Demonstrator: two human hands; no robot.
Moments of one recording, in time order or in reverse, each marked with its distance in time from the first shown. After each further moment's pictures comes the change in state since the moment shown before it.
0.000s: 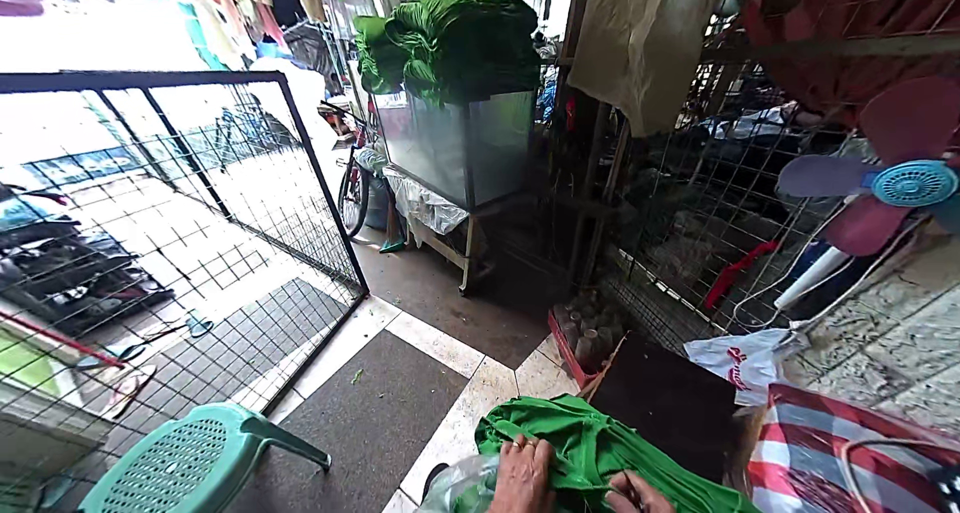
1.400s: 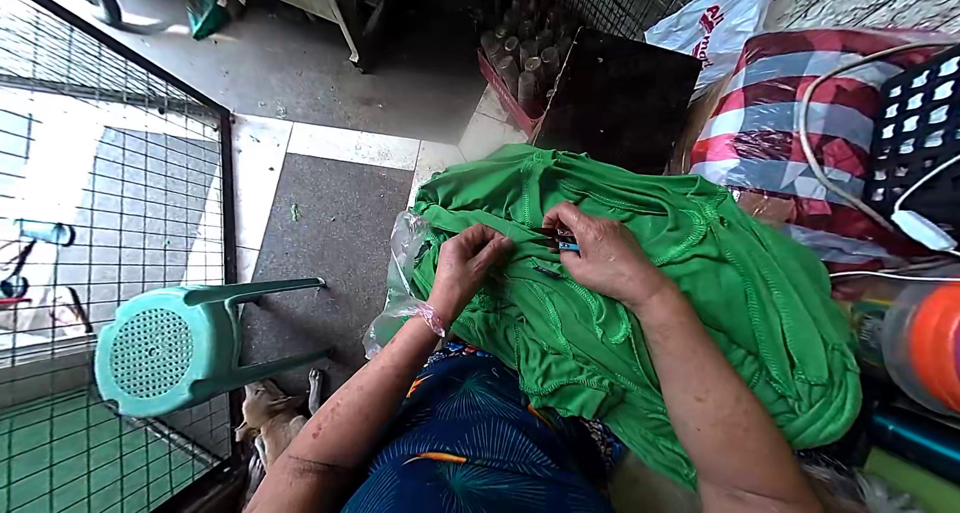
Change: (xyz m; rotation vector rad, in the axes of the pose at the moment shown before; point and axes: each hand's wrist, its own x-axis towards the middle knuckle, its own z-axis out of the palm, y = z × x) left_hand -0.003 -0.028 0.022 -0.677 -0.118 -0.128; right_hand 0.012 0.024 0.006 -0.356 -0.027 -0.078
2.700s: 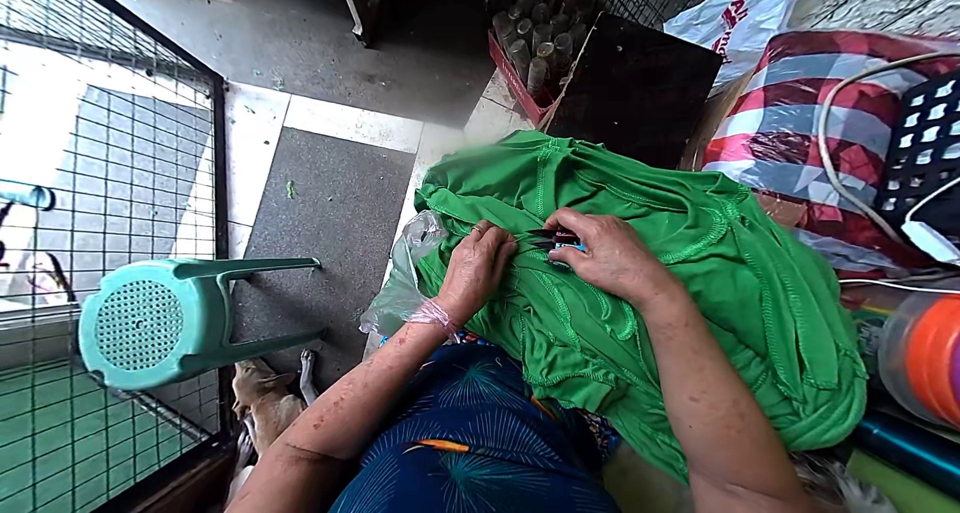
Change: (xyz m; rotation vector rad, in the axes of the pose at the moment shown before) left_hand -0.010 -0.024 0.008 0.500 0.050 0.352; right_hand 0.003 -0.004 0.004 -0.023 -0.159 0.045
